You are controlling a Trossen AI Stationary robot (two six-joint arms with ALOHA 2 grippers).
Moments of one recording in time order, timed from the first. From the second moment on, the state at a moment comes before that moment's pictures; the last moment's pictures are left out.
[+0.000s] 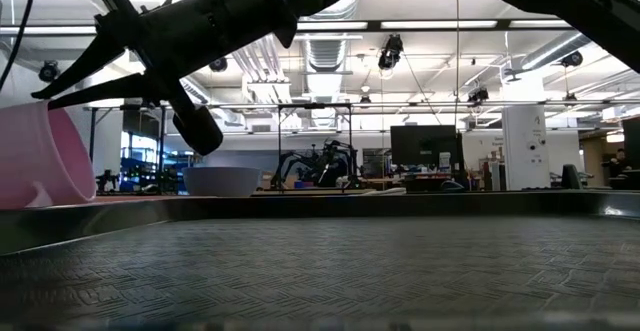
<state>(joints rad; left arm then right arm) -1.05 1.14 0.61 -0.56 -0.45 -1.92 0.13 2.52 2.19 -0.26 -0.26 1.11</state>
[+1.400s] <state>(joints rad) -1.14 1.14 0.63 -0.63 -0.45 -1.92 0.25 2.40 2.35 -1.10 0.32 -0.27</state>
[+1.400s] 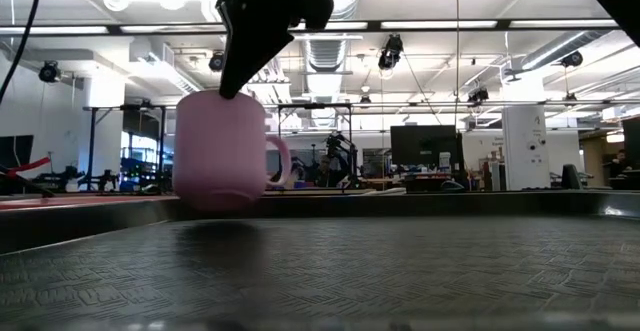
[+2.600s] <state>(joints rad) -1.13 1.13 0.63 -0.73 -0.64 -1.95 0.26 2.34 2.33 -1.05 0.25 -0.08</state>
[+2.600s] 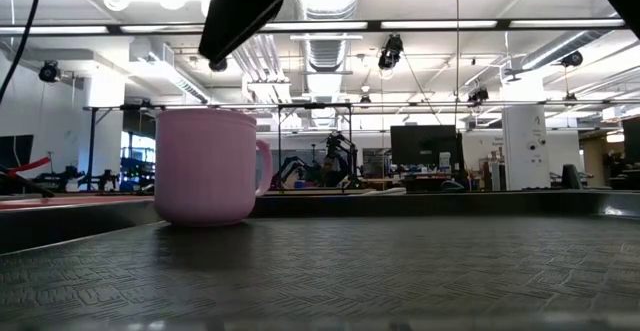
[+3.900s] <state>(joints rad) -0.92 1.13 0.66 -0.88 -0.63 -1.14 0.03 2.18 2.25 -1.21 0.41 0.02</state>
